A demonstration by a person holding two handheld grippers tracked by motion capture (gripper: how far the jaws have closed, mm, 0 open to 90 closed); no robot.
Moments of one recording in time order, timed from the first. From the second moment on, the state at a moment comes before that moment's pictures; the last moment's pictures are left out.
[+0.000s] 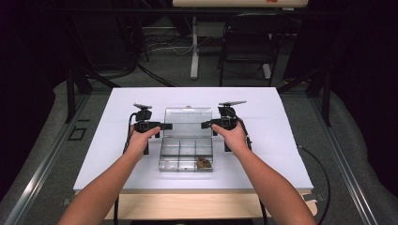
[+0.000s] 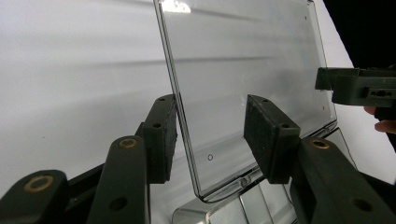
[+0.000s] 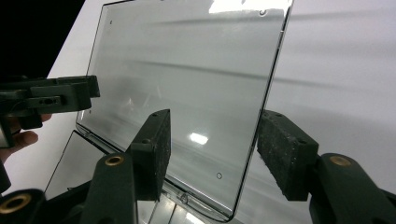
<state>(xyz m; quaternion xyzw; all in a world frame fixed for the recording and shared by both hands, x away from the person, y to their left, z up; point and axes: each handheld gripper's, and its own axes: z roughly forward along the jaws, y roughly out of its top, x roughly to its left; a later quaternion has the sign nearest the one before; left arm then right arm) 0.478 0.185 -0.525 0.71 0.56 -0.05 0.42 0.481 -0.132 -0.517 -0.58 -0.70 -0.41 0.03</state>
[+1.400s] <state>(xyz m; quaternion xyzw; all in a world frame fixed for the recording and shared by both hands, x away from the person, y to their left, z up) 0.463 0.188 -0.505 0.72 0.54 -0.03 0.44 0.461 -0.132 -0.494 -0.55 -0.72 -0.42 -0.01</state>
